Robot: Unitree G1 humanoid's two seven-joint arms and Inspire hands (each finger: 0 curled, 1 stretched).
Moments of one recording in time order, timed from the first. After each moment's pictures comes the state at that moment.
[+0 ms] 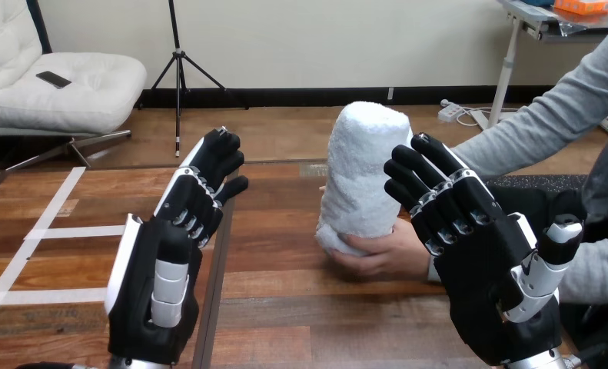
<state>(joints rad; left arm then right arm) 0.27 0.04 -0.04 -0.08 -0.19 -0.60 -0.31 0.27 -0.11 0.03 -0.17 0.54 -0.34 0.52</state>
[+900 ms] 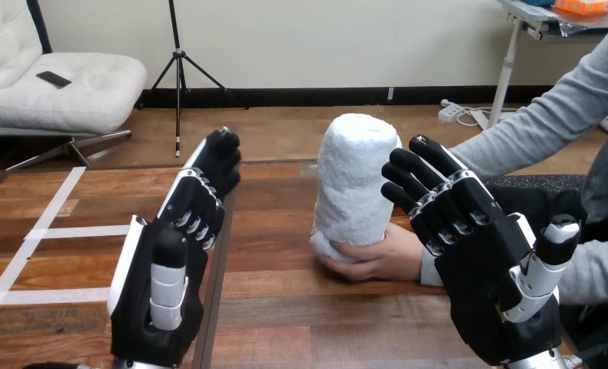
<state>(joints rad) 0.26 0.04 -0.05 -0.05 -0.27 -0.64 -0.37 0.27 -0.11 0.02 -0.17 0.51 -0.34 0.51</state>
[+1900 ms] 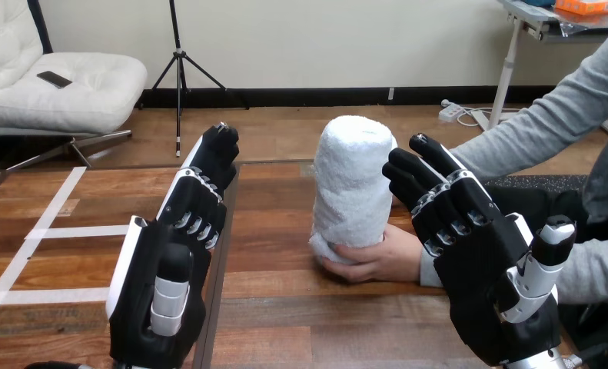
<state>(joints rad) 0.26 0.04 -0.06 -0.04 -0.30 -0.68 -0.41 0.27 -0.11 0.02 -0.17 0.51 -0.34 0.52</state>
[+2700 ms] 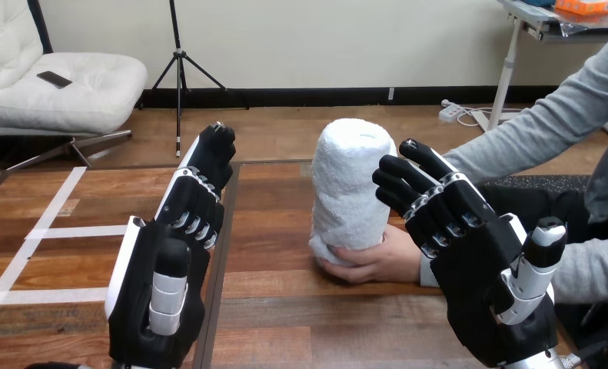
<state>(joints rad) 0.26 0.04 -0.06 -0.04 -0.31 -0.68 -0.41 0.27 -0.11 0.02 -0.17 0.49 -0.34 0.53</state>
